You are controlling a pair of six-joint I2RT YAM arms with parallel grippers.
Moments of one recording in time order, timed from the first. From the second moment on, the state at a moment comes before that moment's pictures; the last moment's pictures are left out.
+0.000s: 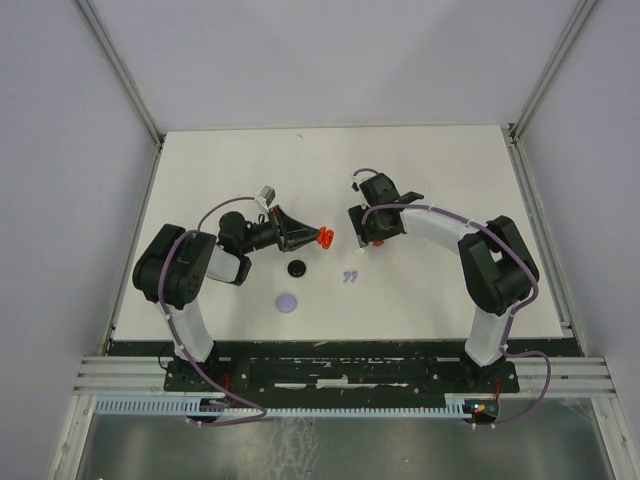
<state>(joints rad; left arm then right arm) -0.28 1.84 0.55 1.32 0.92 -1.39 0.55 1.84 1.24 -0.46 0.06 0.16</state>
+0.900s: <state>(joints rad) -0.28 1.84 0.55 1.32 0.93 -1.39 0.50 1.86 1.19 -0.41 0.05 0.19</state>
